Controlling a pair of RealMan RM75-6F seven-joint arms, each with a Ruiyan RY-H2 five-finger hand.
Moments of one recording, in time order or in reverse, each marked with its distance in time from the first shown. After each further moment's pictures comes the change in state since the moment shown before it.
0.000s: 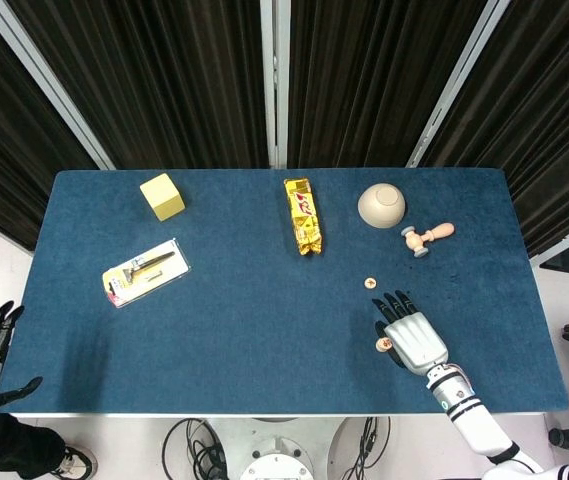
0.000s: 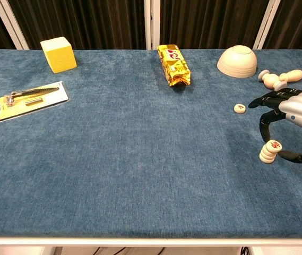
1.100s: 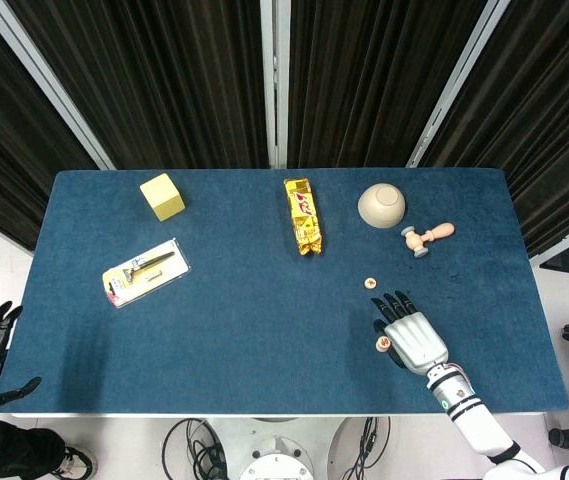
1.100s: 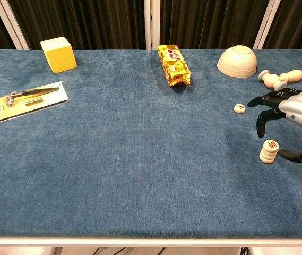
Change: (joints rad) left arm 0.002 0.003 -0.001 0.001 -0.001 0.003 -0.007; right arm -0.009 0.018 0.020 -0.022 -0.007 -0.016 0.007
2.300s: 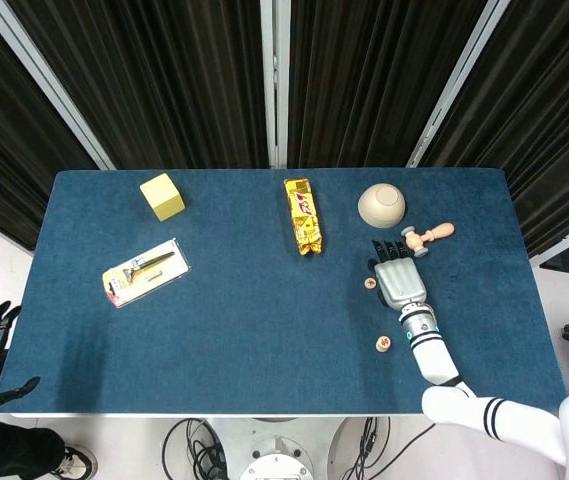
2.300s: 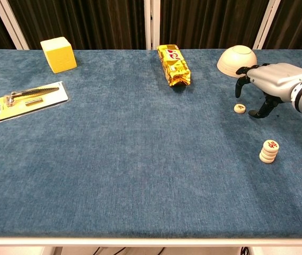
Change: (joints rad) left arm 0.000 0.000 -0.001 0.007 -0.004 -0.002 -0.007; right arm 0.221 -0.291 0.216 0.424 0.407 -0.116 -0.100
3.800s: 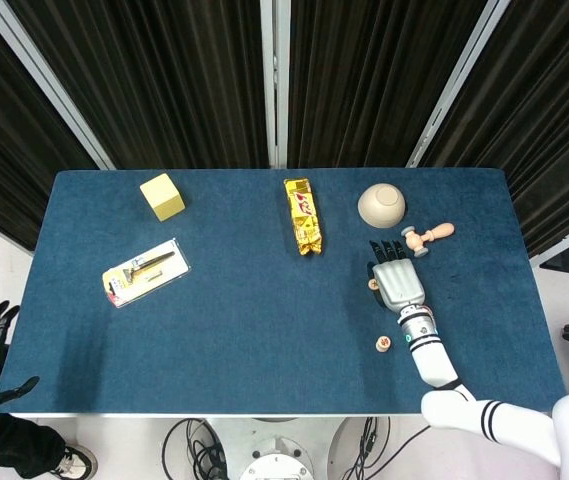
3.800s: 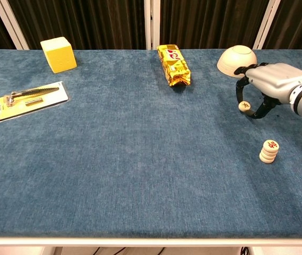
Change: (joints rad) left arm -0.001 0.003 0.000 0.003 -0.004 -0.005 -0.012; right arm -0.012 -0.012 -0.024 0.017 -0.077 0.048 0.080
